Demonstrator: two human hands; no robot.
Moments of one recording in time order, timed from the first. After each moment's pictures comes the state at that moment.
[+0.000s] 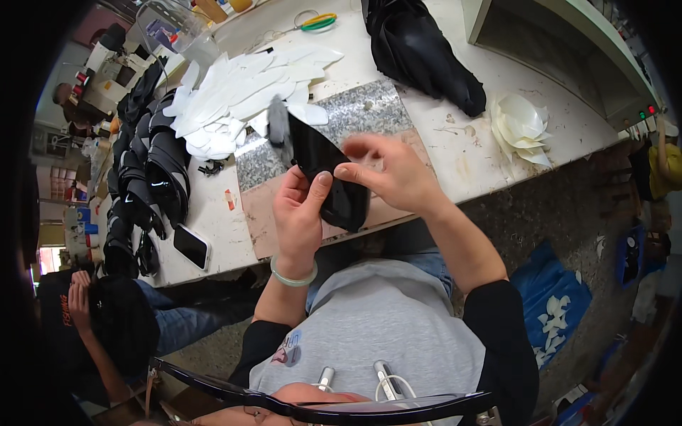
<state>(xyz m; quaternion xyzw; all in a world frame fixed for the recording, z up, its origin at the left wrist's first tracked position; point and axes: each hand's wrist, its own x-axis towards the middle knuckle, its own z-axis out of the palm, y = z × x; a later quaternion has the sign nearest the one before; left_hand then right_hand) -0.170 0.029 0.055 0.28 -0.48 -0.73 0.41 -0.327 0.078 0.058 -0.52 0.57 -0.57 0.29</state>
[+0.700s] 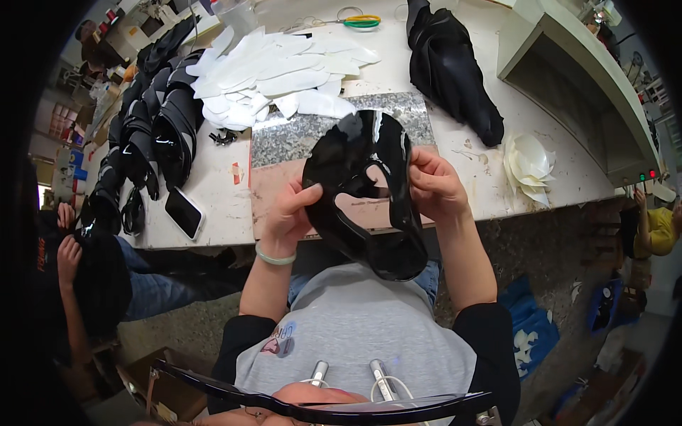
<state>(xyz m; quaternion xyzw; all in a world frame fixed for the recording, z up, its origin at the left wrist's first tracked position) -0.111 -0.006 0.020 0.15 -0.30 -0.90 0.27 -0.352 0.089 0.030 -0.29 0.15 -0.64 0.70</state>
